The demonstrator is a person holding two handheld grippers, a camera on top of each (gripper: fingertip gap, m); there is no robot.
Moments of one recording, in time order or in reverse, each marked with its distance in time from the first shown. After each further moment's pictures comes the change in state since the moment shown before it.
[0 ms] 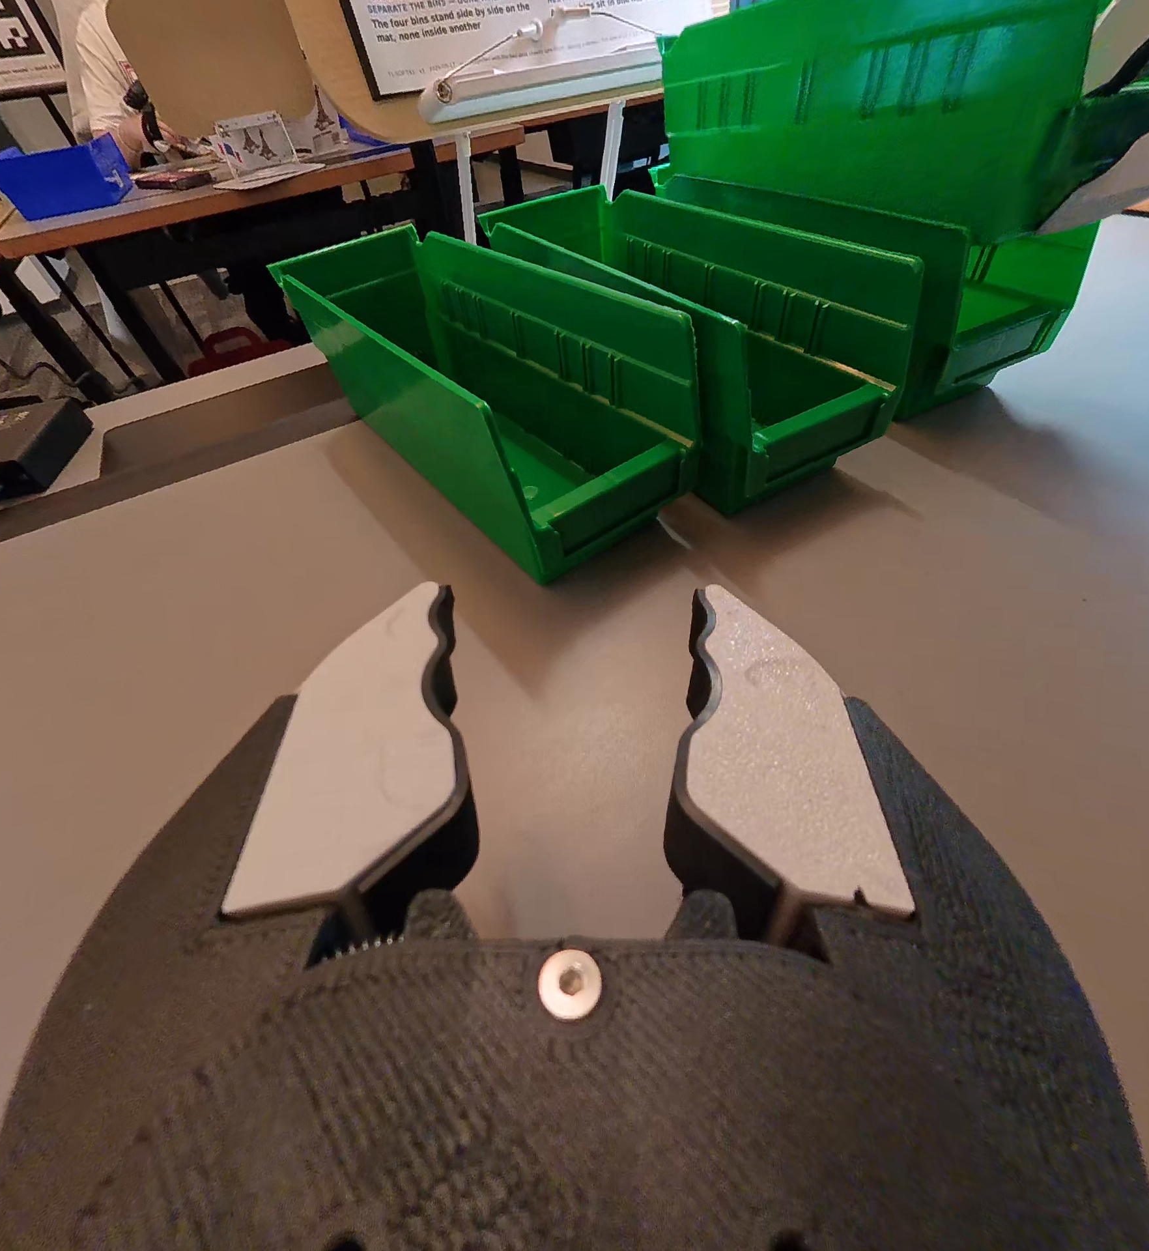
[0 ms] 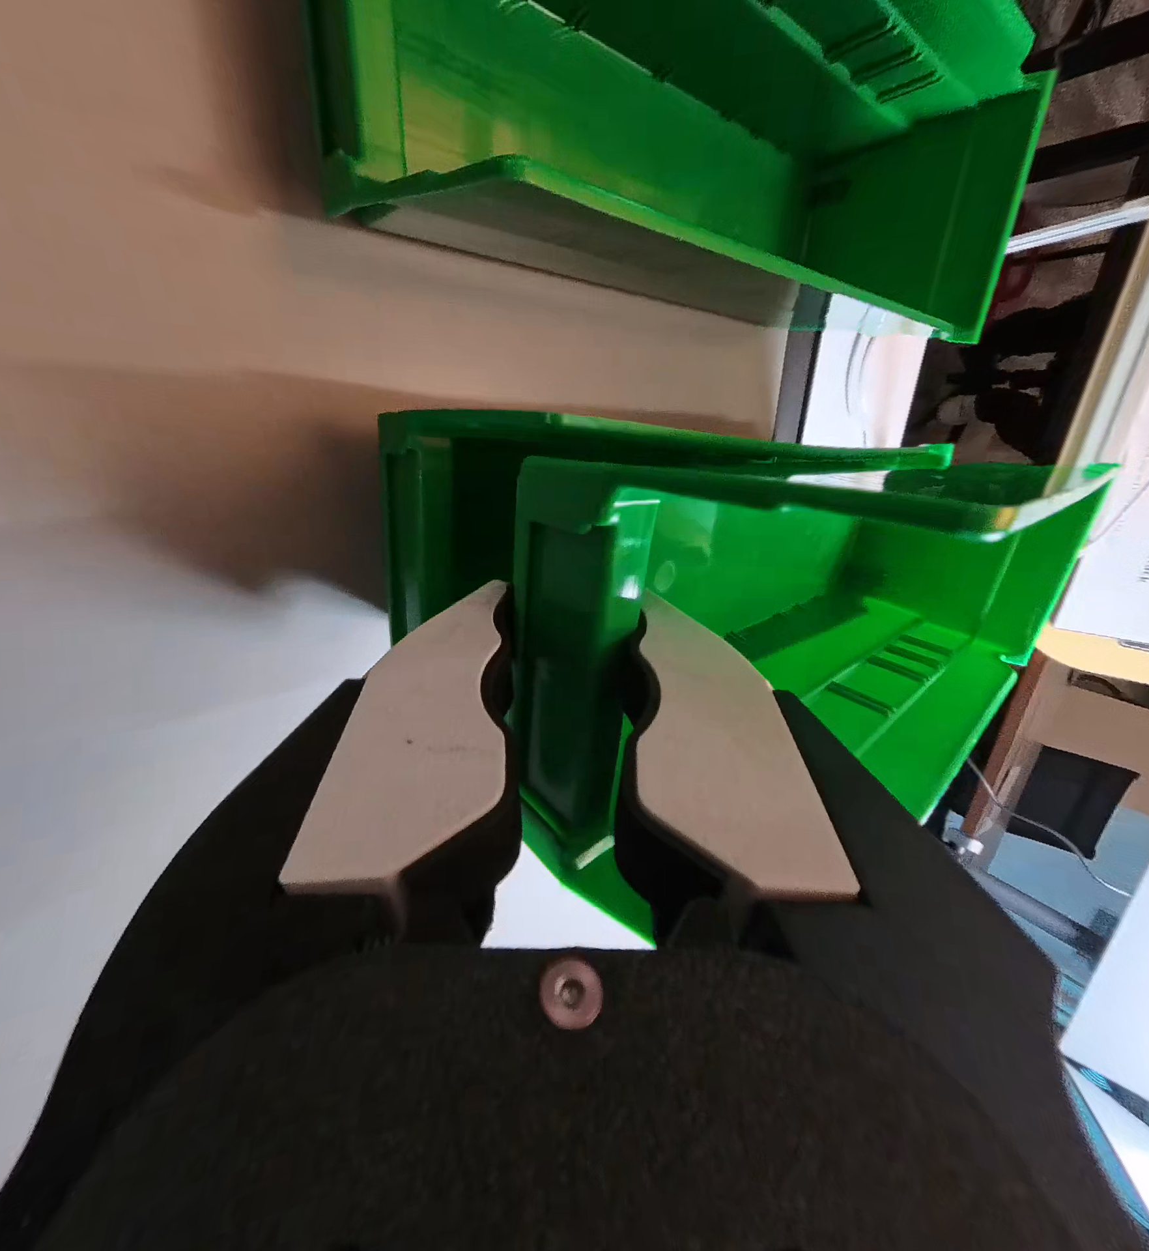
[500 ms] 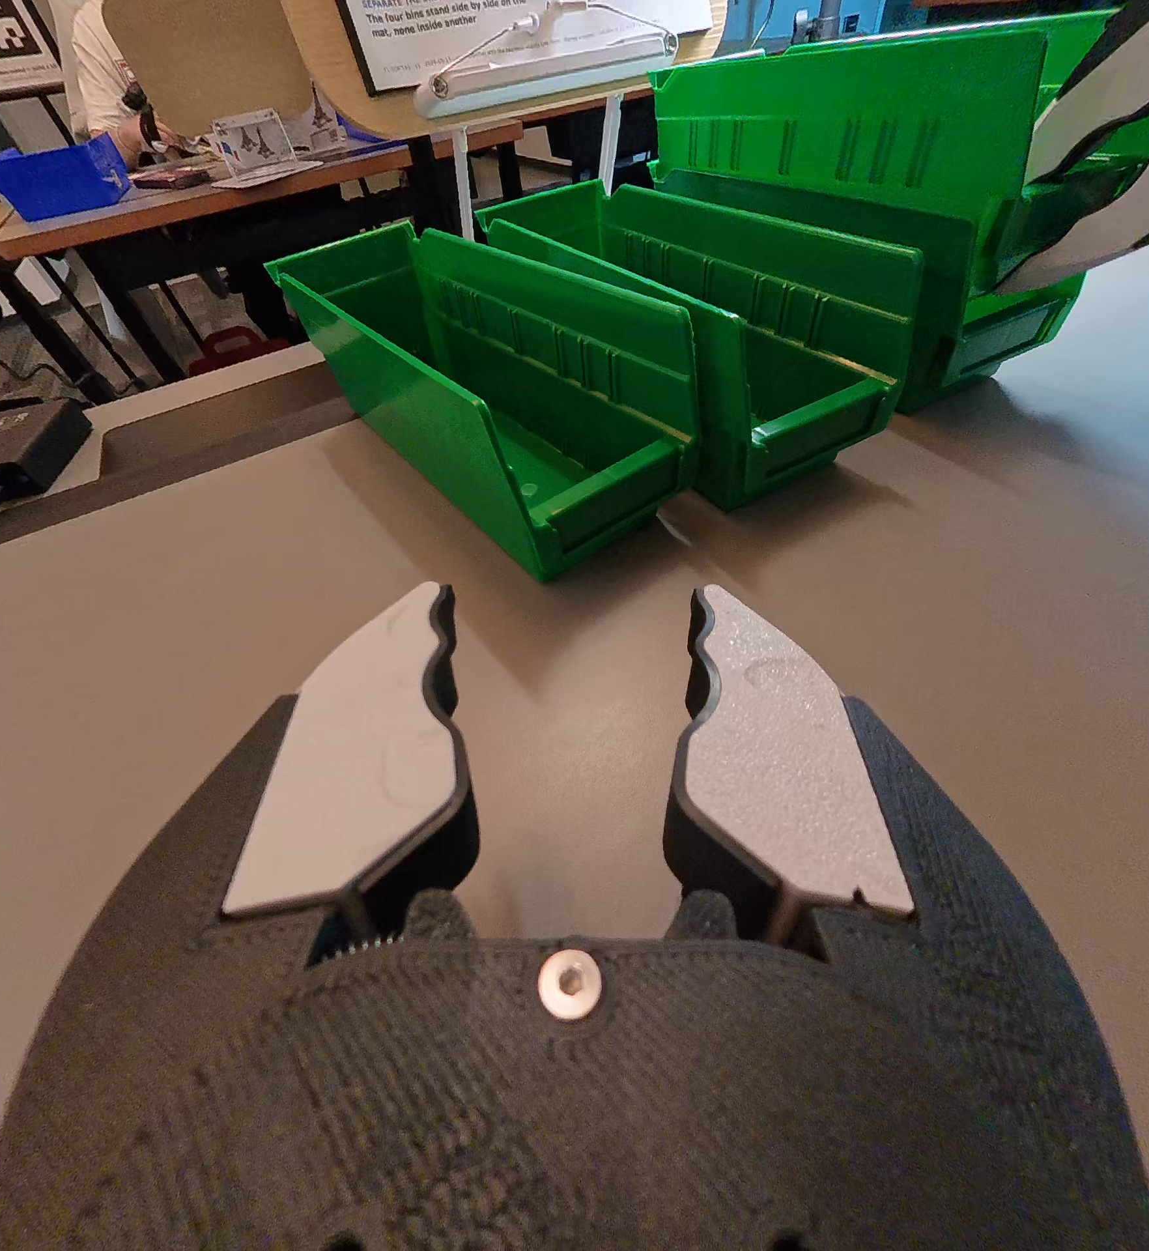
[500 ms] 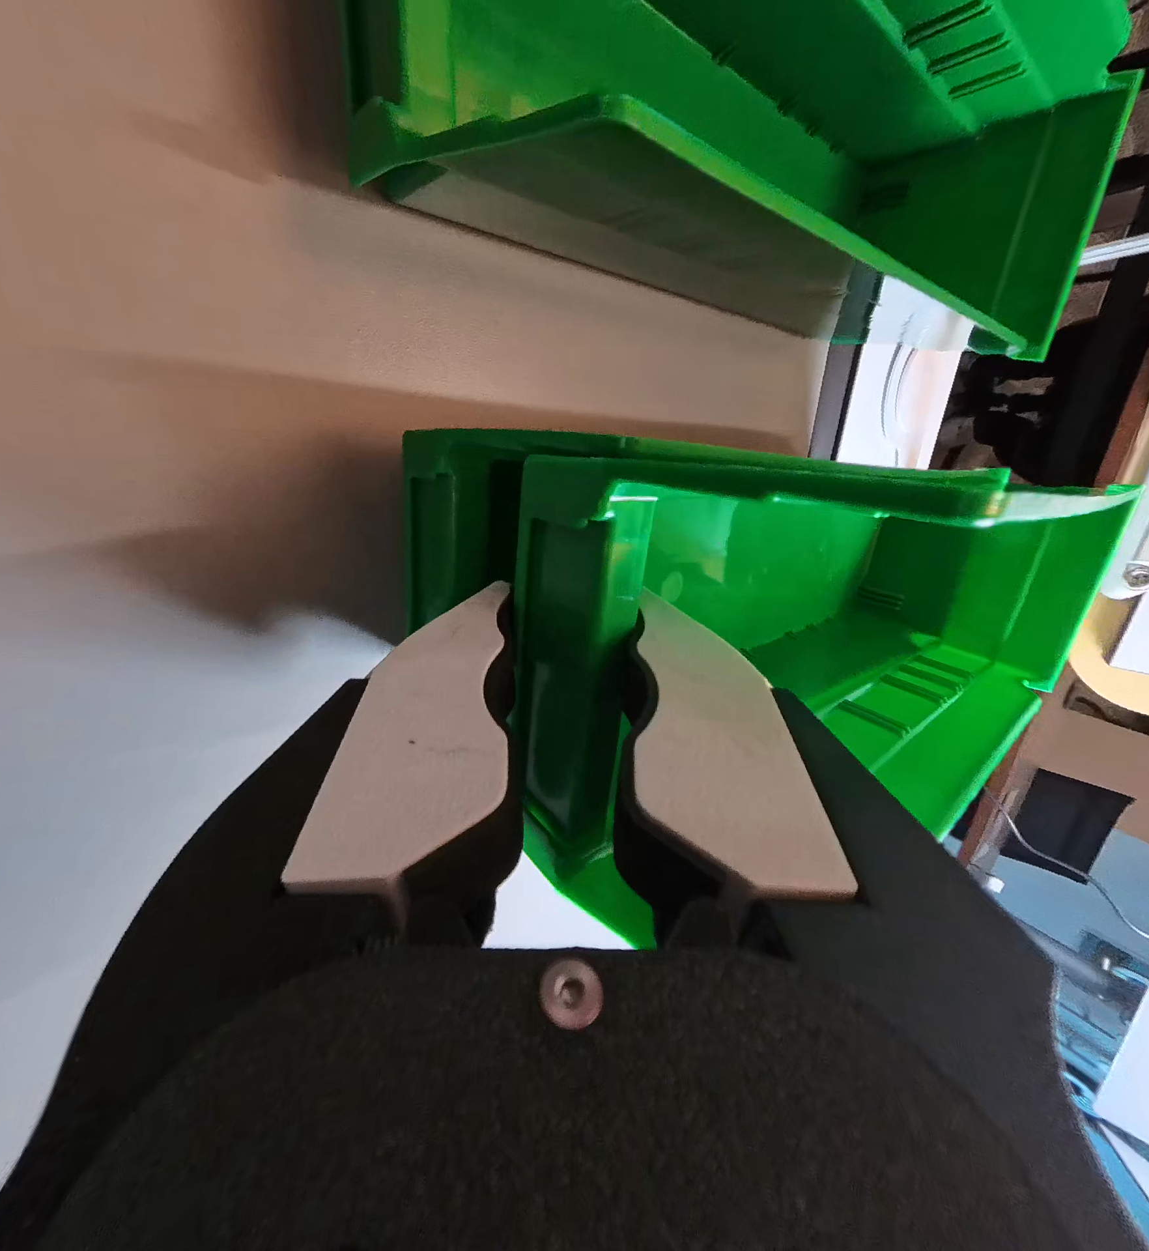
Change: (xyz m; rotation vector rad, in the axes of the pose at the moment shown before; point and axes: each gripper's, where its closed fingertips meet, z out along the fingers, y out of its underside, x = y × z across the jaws) left arm 0.001 0.001 0.001 -0.005 0.000 0.008; right arm -0.016 0.003 0.028 0.020 0.002 -0.027
